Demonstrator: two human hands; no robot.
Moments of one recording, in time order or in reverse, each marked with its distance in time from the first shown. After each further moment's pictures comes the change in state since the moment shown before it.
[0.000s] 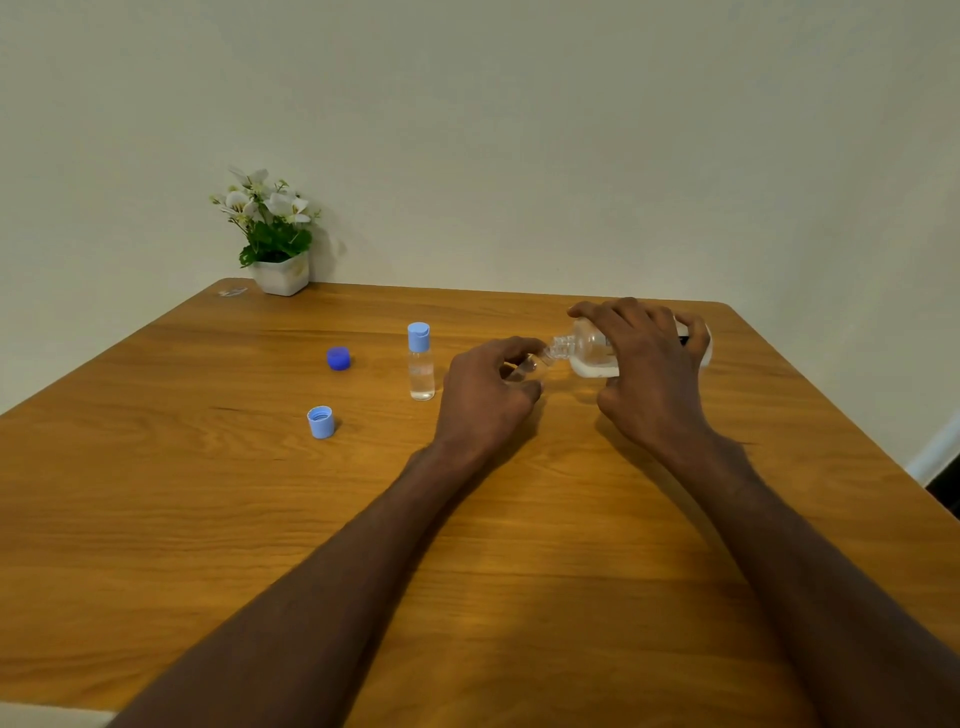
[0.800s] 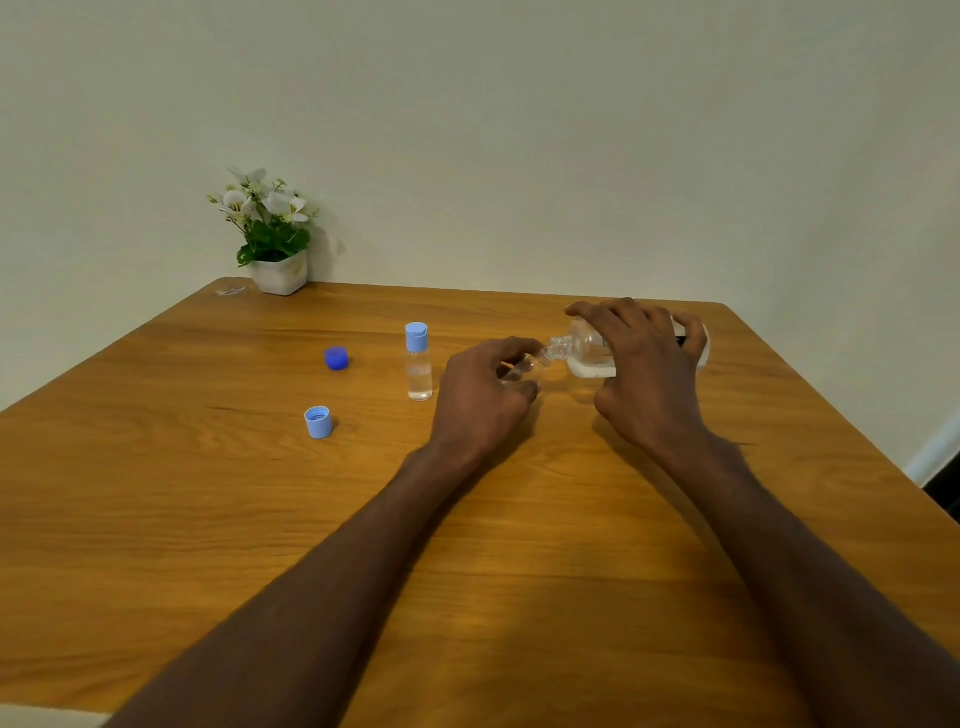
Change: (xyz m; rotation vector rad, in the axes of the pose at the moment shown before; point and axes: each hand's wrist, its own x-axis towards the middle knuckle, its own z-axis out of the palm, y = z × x) left_hand -0.001 0.001 -0.002 -0.001 -0.003 0.007; right_hand -0.001 -0.003 -0.004 -0.009 -0.009 0.002
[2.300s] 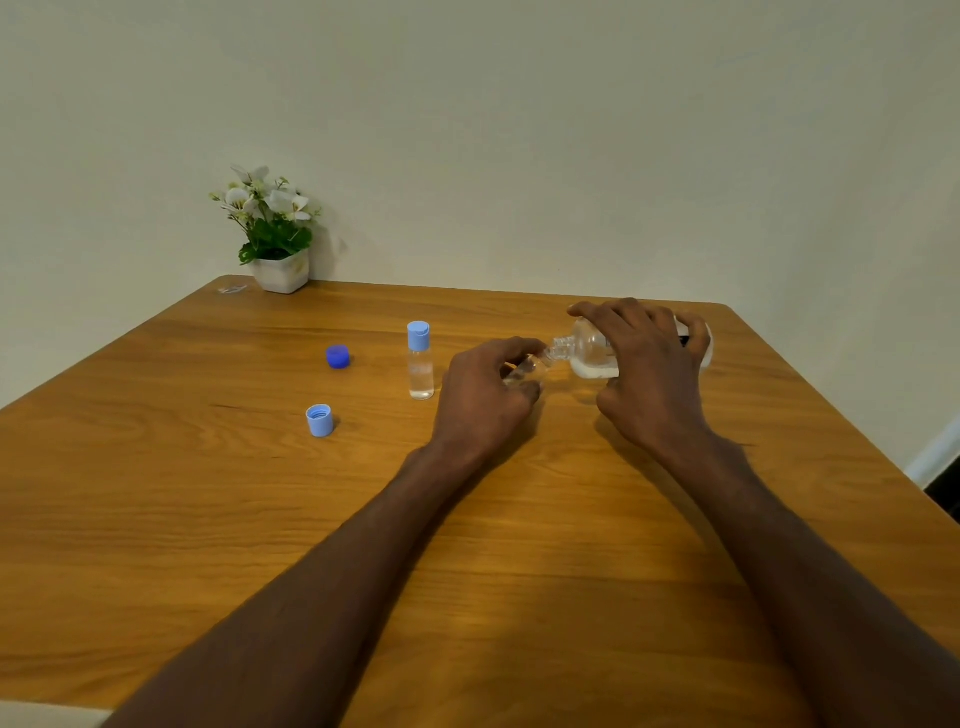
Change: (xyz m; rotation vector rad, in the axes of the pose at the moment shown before) left_hand -0.001 0.000 0.000 0.058 0.003 0.026; right_hand 0.001 0.000 0.001 -0.001 0.002 -0.005
